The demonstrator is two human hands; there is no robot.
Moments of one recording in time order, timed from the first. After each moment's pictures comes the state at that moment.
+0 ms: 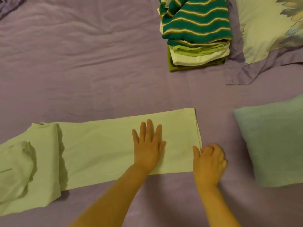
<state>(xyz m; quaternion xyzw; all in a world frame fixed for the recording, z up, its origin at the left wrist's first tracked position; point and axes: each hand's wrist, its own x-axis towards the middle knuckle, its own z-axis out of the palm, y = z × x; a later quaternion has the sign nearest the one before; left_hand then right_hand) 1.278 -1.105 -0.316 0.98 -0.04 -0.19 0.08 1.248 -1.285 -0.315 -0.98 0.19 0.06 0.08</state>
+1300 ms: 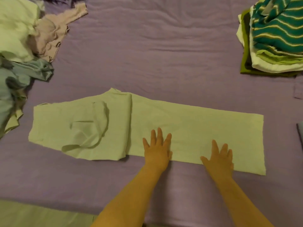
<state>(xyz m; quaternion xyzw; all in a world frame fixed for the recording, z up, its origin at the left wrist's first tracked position) 1.166 -0.947 -0.298 0.94 0.07 -0.33 0.09 1.204 -1.147 -0.283 -0.92 0.10 0.36 0.10</state>
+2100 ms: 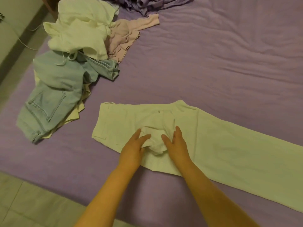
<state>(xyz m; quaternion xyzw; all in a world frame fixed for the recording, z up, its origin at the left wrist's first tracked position) 1.083 -0.653 -0.240 0.89 0.25 -0.12 0.36 1.179 -0.789 -0.244 -0.81 0.00 0.37 0.46</state>
